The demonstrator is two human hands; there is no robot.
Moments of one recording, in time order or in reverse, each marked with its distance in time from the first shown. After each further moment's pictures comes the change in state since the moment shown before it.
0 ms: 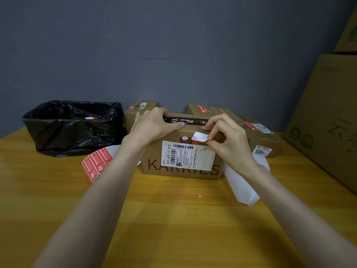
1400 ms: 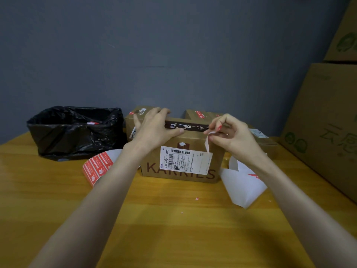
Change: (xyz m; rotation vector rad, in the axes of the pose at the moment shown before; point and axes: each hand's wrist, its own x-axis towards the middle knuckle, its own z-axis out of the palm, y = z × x) left_hand -0.010 0.007 0.001 0.082 0.088 0.082; right_hand 0.016 -0.016 -0.033 0.456 -0.140 0.471
